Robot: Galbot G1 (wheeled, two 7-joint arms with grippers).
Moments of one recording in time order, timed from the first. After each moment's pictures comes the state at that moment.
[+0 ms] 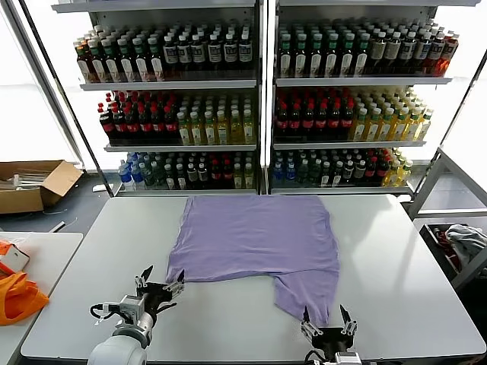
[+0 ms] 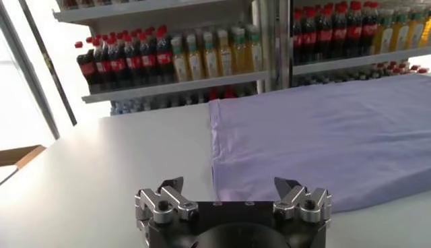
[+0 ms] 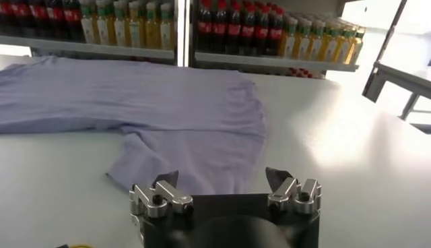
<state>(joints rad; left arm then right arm) 1.38 -1.31 -0.49 -1.96 -0.16 0.47 -0.04 -1.67 1.25 0.21 2.18 0.17 -0.39 0.51</state>
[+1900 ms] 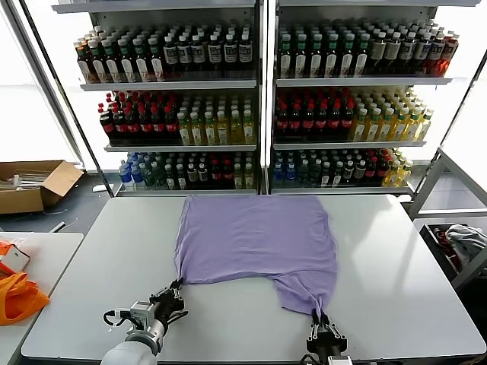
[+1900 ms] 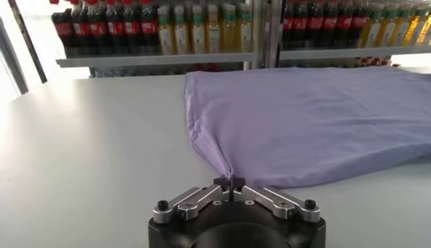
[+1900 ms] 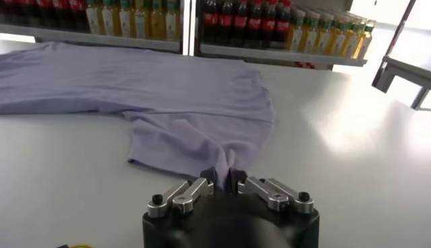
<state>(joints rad) 1.40 -1.33 -0.44 -1.93 -0.23 0.50 -0.05 -1.64 1.25 0.20 2.12 0.17 -0.34 0.48</state>
